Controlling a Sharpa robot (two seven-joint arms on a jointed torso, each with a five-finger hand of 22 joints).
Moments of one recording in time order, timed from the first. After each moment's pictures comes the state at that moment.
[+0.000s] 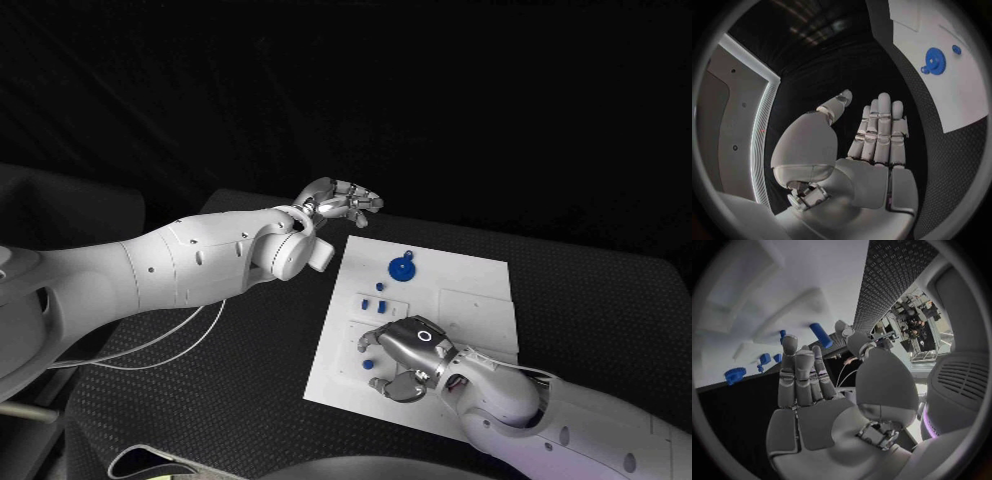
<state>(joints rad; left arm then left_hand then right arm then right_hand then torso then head) 1.20 -0.71 -0.06 1.27 -0.26 -0.33 0.27 1.10 -0.14 0.51 -0.14 0.06 0.84 0.19 0.23 0.51 1.07 0.14 0.19 0.16 0.98 0.03 0.91 0.35 0.03 0.76 -0.06 0.66 1.24 0.90 -0.57 -0.11 1.52 -1.89 -0.44 -0.05 1.09 -0.30 0.66 -0.28 0.07 0.85 0.16 0.31 0.38 0.99 0.15 0.06 0.06 1.25 0.03 1.25 0.65 0.23 1.14 0.04 0.58 1.31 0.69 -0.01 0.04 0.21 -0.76</state>
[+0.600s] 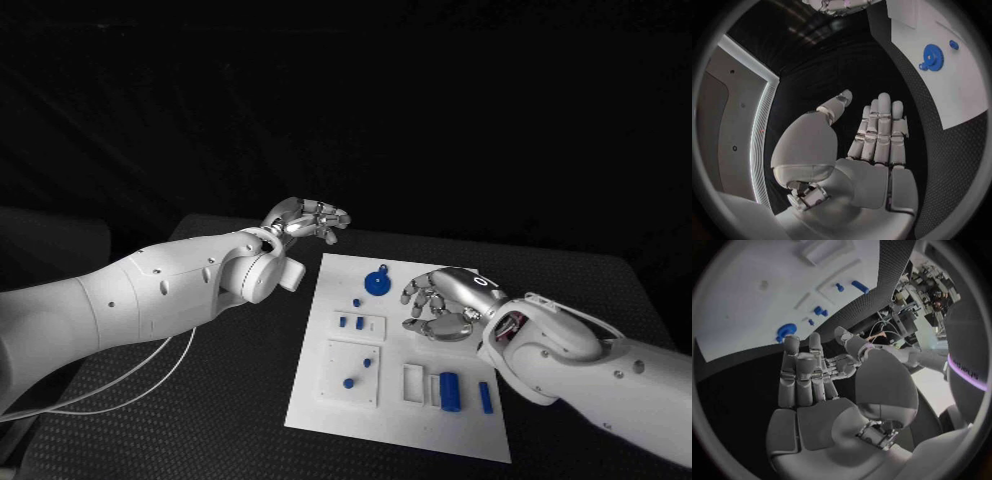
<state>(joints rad) 1.20 -0.71 -0.06 1.25 -0.26 -0.33 0.27 1.10 -0.14 0.51 -0.14 0.06 0.83 0.19 0.23 0.51 1.07 0.14 0.19 0.16 0.98 0.03 0.91 0.35 0.03 0.76 -0.06 0.66 1.24 1.04 -0.80 -0.02 1.60 -1.51 -0.38 -0.08 1.07 -0.28 0.69 -0.16 0.05 0.90 0.16 0.34 0.40 1.31 0.04 0.29 0.21 1.28 -0.06 1.28 0.66 0.25 1.17 0.03 0.59 1.31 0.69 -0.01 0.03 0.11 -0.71</state>
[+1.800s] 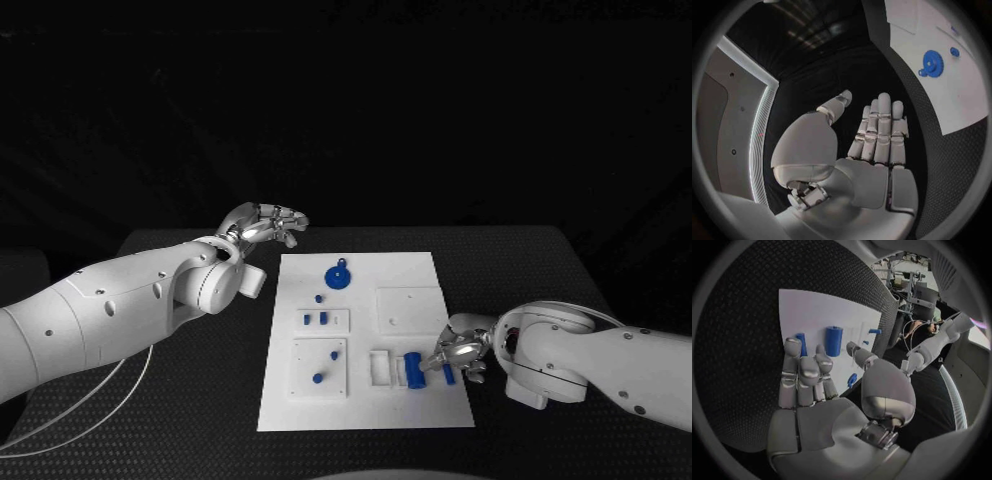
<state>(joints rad) 1.18 -0.70 -0.08 1.23 -0.26 -0.31 0.26 1.09 -0.14 0.51 -0.14 0.06 0.83 0.19 0.23 0.51 1.07 0.14 0.19 0.16 0.98 0.03 0.91 0.35 0.02 0.76 -0.06 0.65 1.24 1.08 -0.97 -0.14 1.72 -1.05 -0.03 -0.55 0.81 -0.21 0.63 -0.03 0.05 0.92 0.11 0.37 0.53 1.12 0.01 1.25 1.00 1.29 -0.11 1.37 0.82 0.24 1.23 -0.03 0.70 1.31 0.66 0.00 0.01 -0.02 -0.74</state>
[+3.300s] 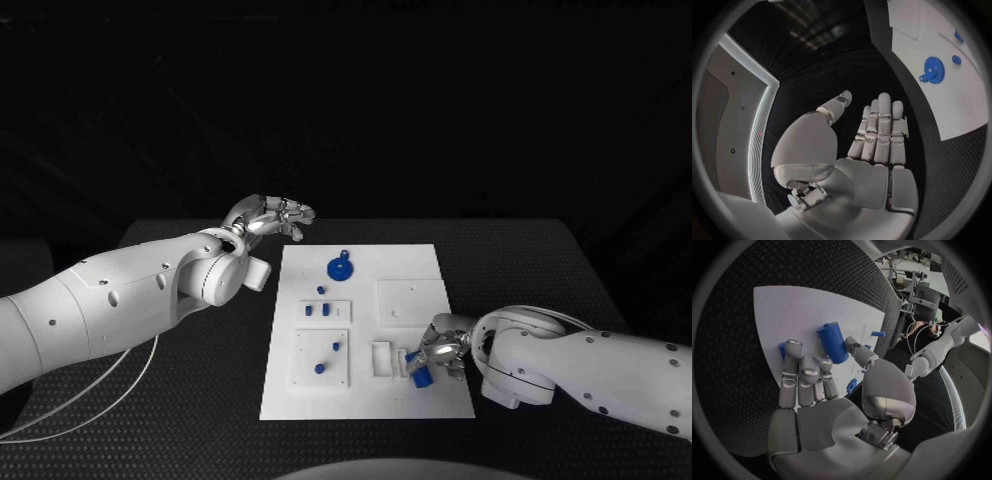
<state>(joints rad) 1.18 -0.71 -0.08 1.25 -0.26 -0.30 0.26 1.09 -0.14 0.51 -0.13 0.06 0.83 0.19 0.23 0.51 1.07 0.14 0.19 0.16 0.98 0.03 0.91 0.36 0.03 0.76 -0.06 0.65 1.25 1.04 -0.87 -0.16 1.66 -1.08 -0.11 -0.56 0.81 -0.12 0.77 -0.19 0.04 0.99 0.07 0.35 0.54 1.11 -0.03 1.24 1.01 1.28 -0.13 1.36 0.85 0.24 1.21 -0.03 0.75 1.31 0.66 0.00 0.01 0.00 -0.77</state>
